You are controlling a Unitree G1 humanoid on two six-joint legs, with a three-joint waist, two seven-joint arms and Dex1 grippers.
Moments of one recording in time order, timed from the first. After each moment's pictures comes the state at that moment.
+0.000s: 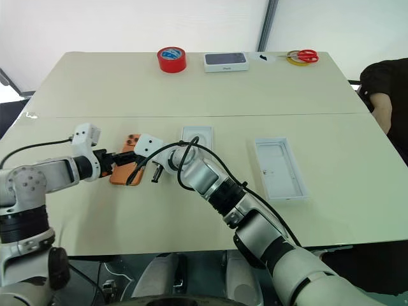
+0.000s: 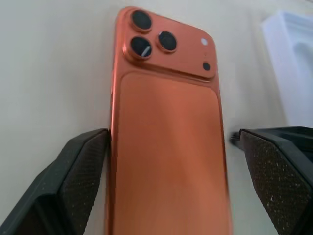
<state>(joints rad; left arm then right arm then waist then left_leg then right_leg) -0.48 0.44 0.43 -0.19 -0.68 1.49 -0.23 -0.89 0.02 0.57 0.37 -0.19 0.68 0.61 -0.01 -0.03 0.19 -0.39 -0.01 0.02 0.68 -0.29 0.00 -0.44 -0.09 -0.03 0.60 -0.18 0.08</state>
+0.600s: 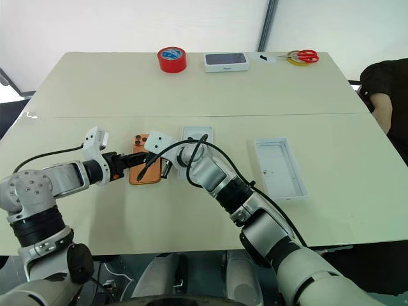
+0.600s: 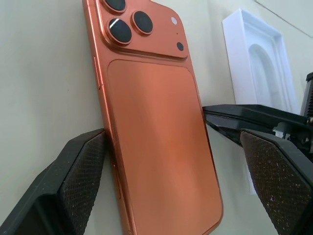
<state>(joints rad) -0.51 0.33 0.58 -0.19 -0.73 1.61 -0.19 -0.87 -0.02 0.55 0.34 -0.21 0.67 0.64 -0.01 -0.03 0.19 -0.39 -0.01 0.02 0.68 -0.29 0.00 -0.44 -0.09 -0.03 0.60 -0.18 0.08</state>
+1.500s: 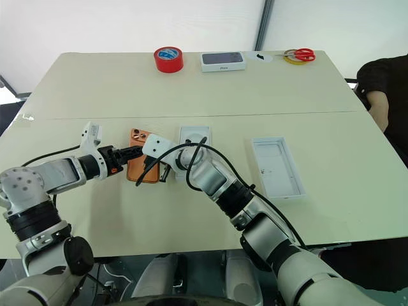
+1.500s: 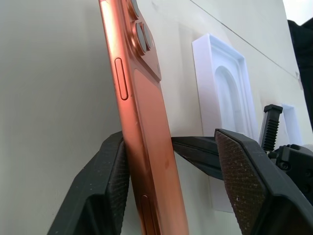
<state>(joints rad) -0.55 0.34 0.65 -0.10 -0.93 1.61 -0.08 -0.84 -0.03 0.56 0.29 -0.22 0.67 0.66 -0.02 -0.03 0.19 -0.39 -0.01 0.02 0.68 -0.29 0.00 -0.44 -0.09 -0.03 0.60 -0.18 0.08</state>
